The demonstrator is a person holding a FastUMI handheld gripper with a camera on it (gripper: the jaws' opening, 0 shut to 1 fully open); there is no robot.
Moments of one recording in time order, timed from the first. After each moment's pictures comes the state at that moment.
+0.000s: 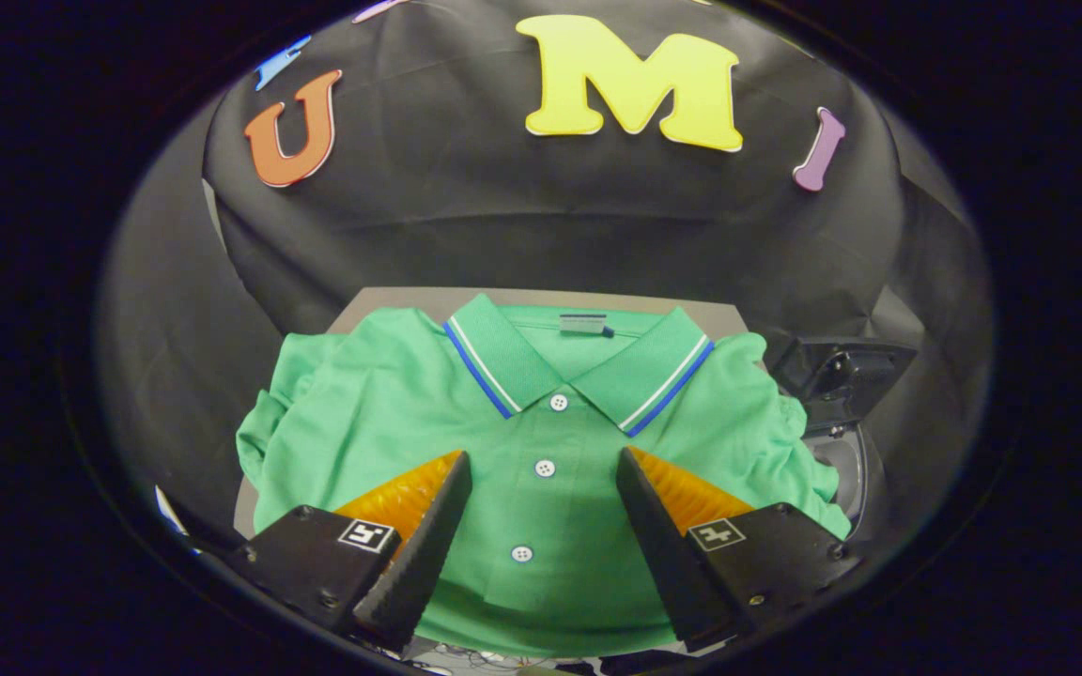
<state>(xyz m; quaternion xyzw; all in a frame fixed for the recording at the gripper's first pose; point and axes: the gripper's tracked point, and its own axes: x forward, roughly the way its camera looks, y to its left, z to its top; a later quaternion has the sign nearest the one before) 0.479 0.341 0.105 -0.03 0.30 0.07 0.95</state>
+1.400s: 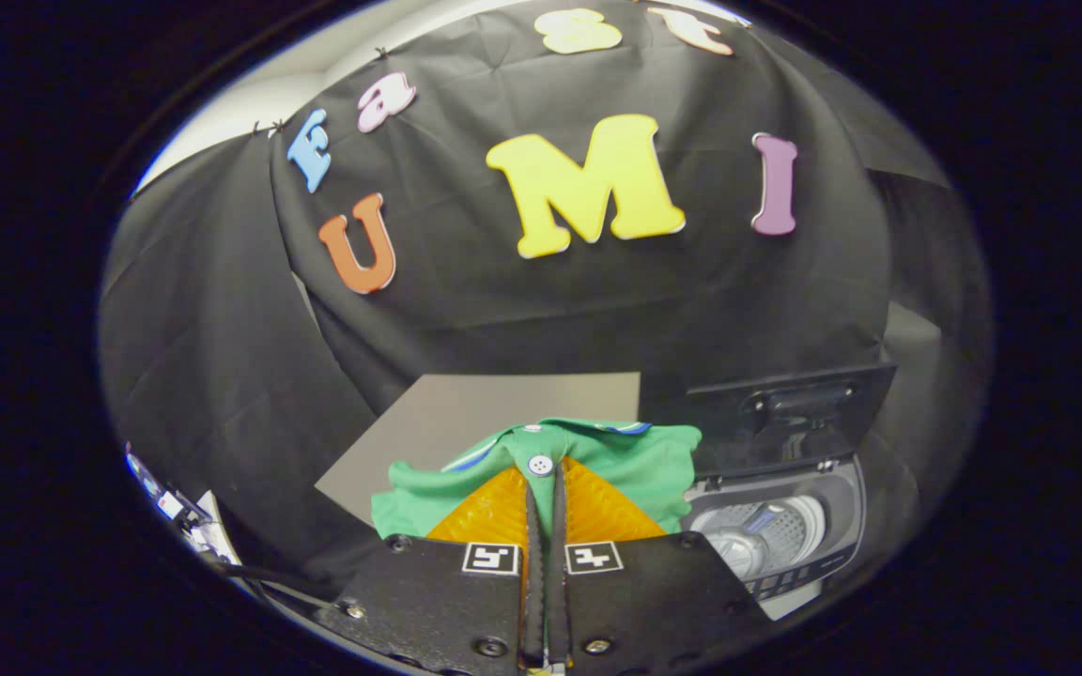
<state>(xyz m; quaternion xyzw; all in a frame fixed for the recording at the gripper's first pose) 0.379 0.171 0.208 0.05 0.13 0.20 0.97</state>
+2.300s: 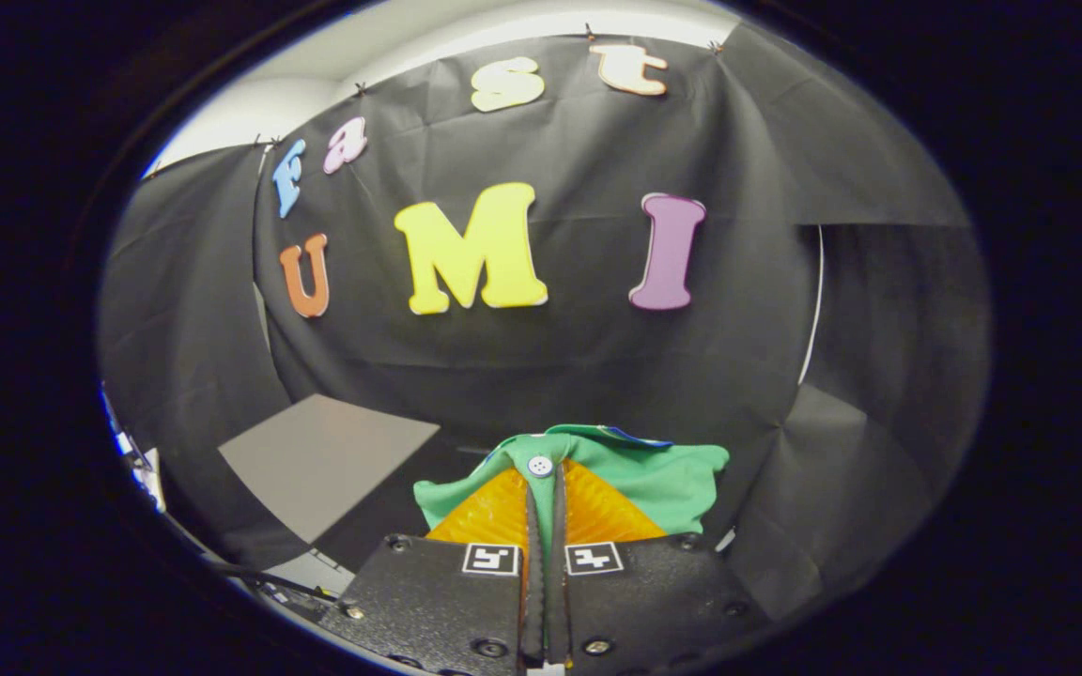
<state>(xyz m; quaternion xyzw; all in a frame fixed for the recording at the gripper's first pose) 0.451 -0.084 0.216 -0.01 0.07 0.15 0.99</state>
